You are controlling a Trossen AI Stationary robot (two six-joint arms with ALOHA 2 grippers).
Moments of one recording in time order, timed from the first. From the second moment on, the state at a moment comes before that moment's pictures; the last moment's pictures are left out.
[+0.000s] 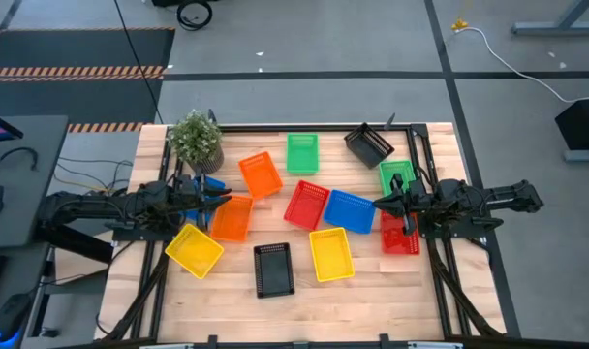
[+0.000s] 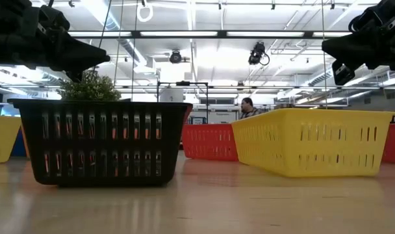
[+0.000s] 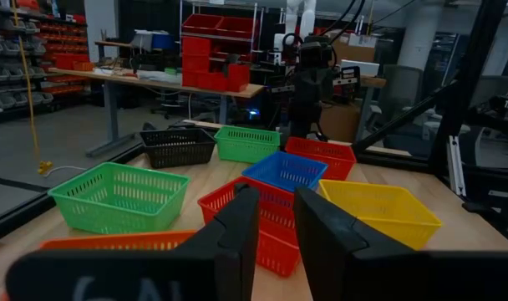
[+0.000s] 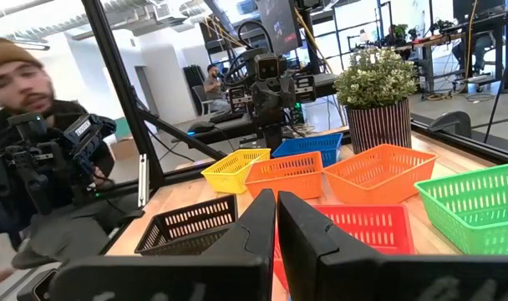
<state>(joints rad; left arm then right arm) 0.04 0.25 0.02 0.29 -0.14 -0.10 0.10 0.01 0.01 0.08 0.08 0.23</state>
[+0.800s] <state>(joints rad) 0.04 0.25 0.02 0.29 -0.14 -0.10 0.10 0.01 0.01 0.08 0.08 0.23</state>
